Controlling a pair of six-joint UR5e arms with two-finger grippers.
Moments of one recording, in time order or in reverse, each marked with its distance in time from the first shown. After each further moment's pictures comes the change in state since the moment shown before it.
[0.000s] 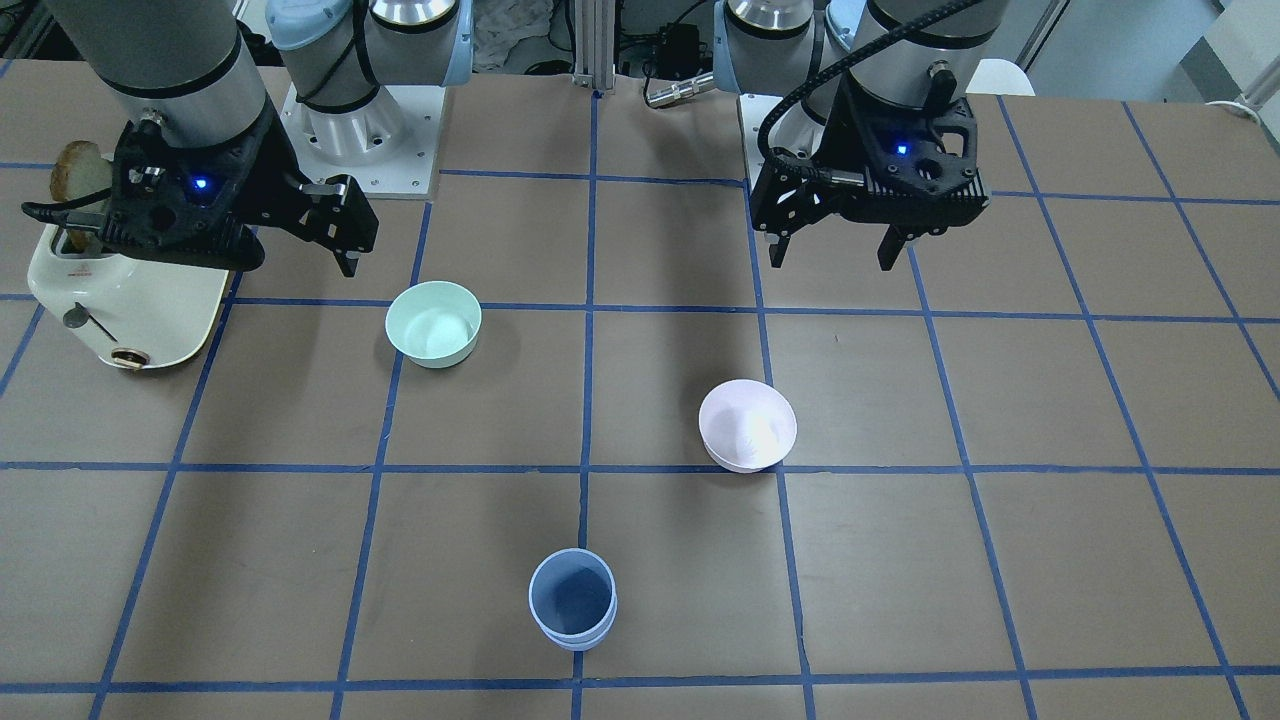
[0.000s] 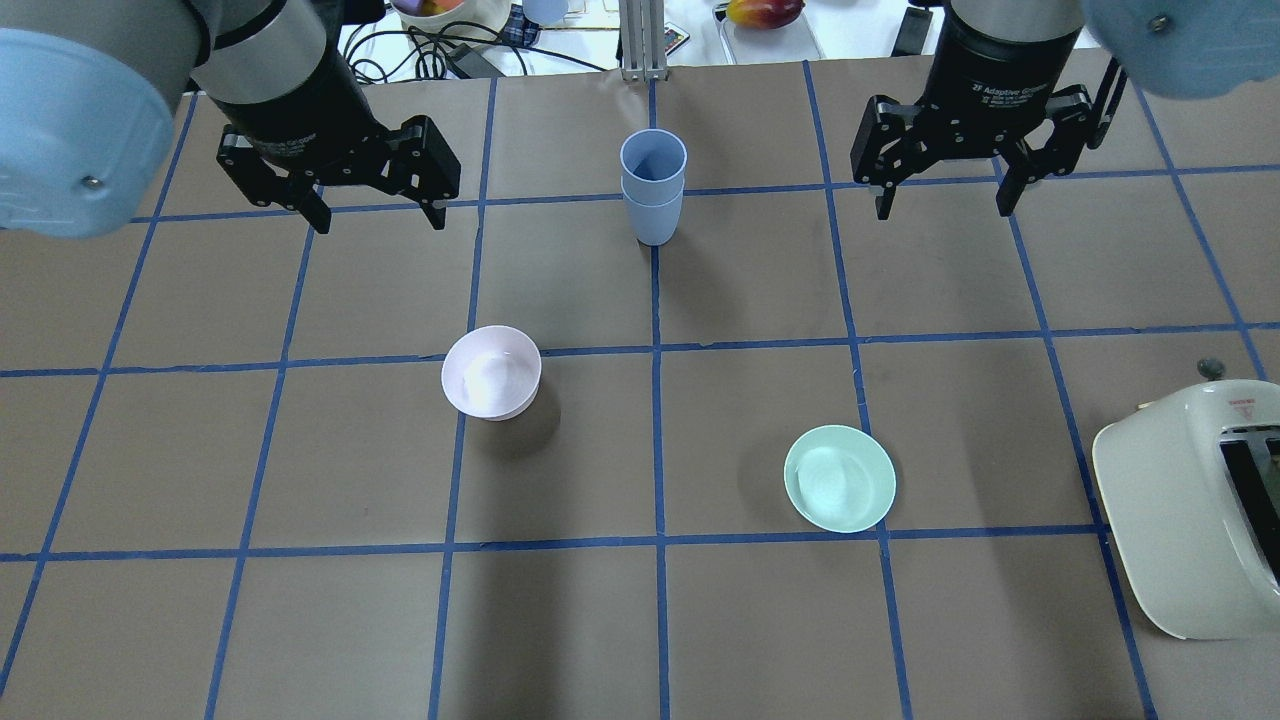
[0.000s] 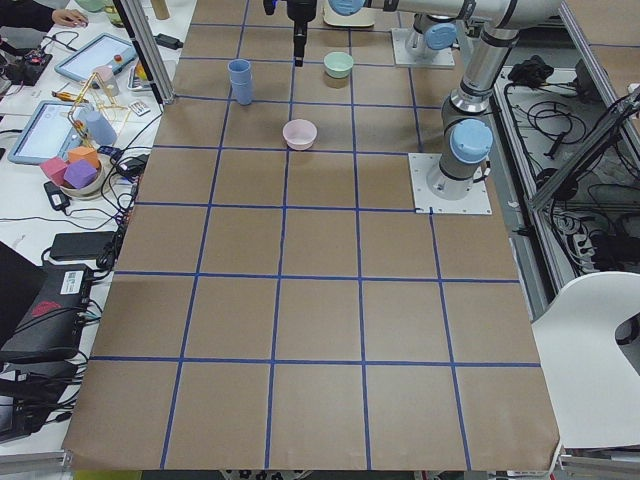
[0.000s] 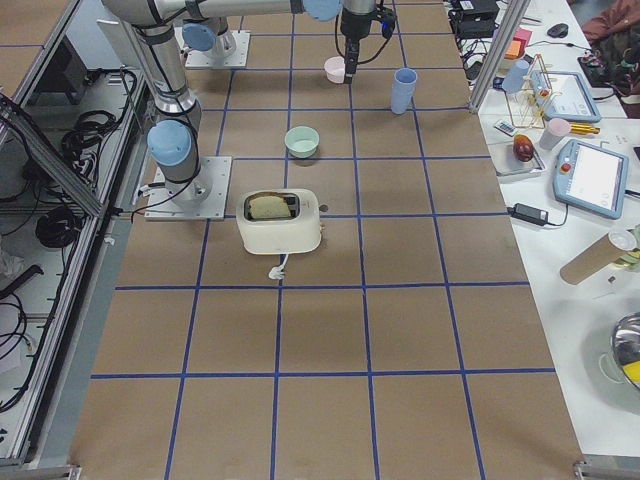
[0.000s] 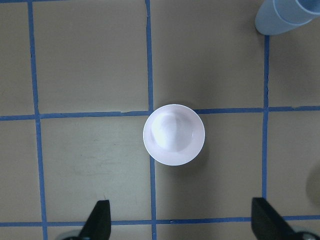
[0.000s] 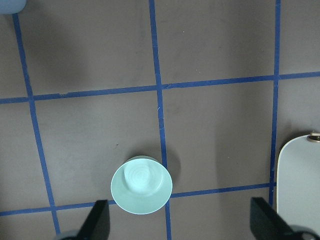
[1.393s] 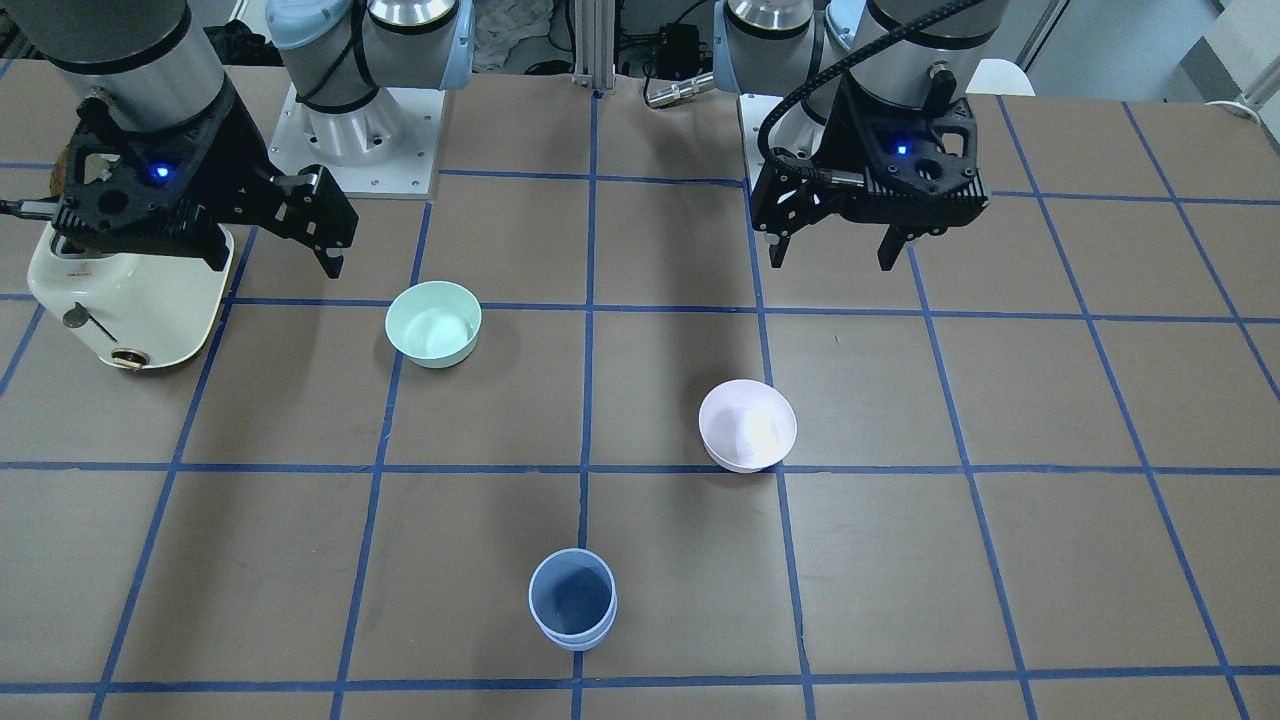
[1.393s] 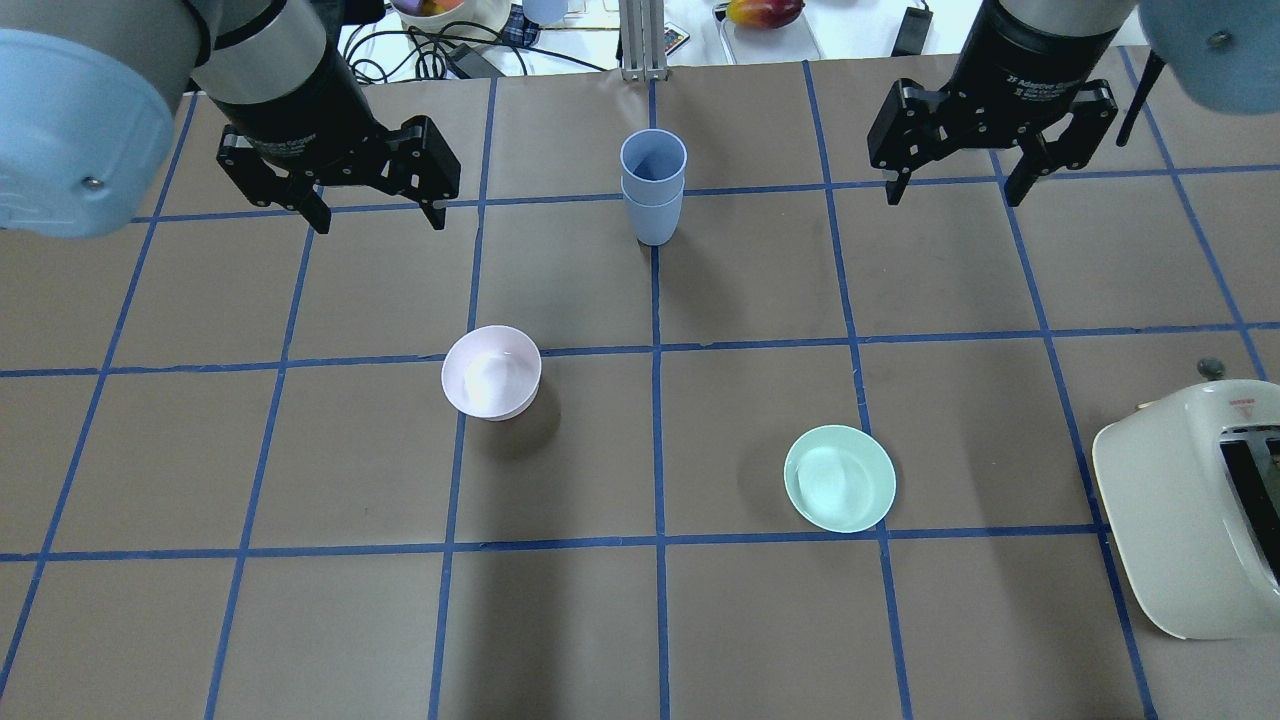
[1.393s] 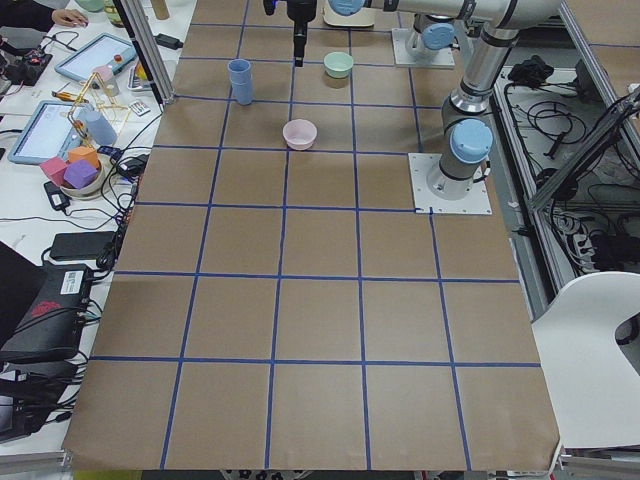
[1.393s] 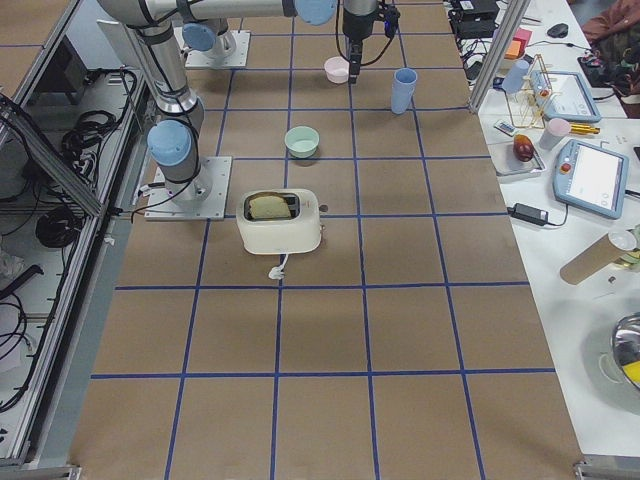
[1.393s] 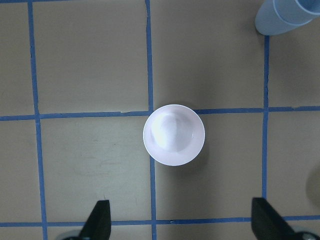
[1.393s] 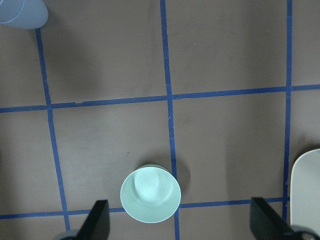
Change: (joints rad) left arm 0.000 0.000 0.000 0.001 0.000 0.000; right arm -0.048 -0.044 0.051 -0.072 0.070 -0.056
